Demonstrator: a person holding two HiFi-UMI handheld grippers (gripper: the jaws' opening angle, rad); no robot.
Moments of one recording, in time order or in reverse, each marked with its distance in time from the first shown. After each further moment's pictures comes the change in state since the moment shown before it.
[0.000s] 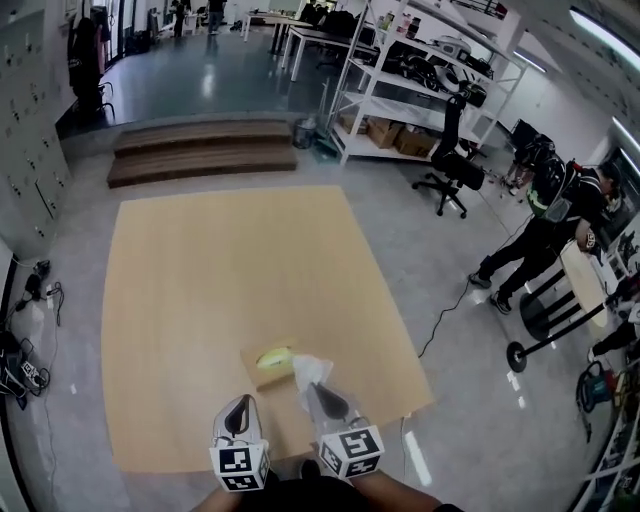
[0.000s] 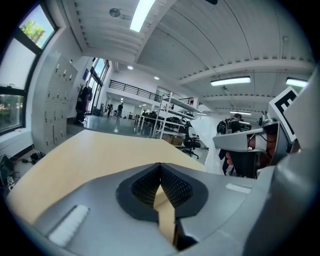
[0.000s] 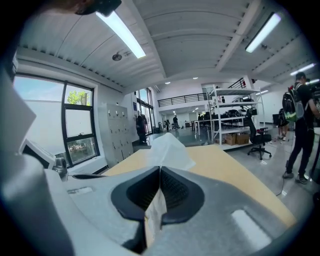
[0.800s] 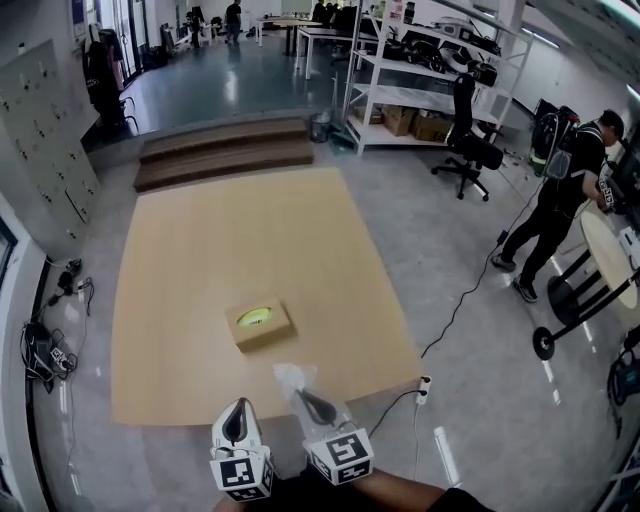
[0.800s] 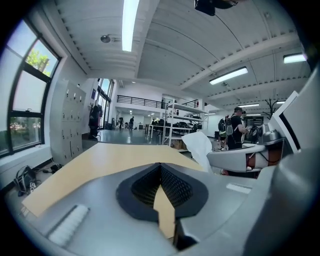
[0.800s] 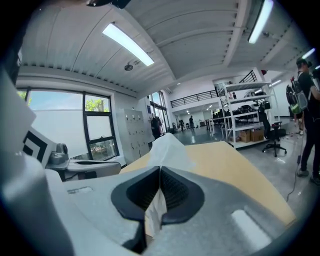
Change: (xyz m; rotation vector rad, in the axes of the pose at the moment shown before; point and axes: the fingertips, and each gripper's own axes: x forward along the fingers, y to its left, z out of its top) left arm -0.091 -0.104 -0.014 0.094 -0.092 0.176; right arm -0.114 -0.001 -0.042 0.002 -0.013 0.197
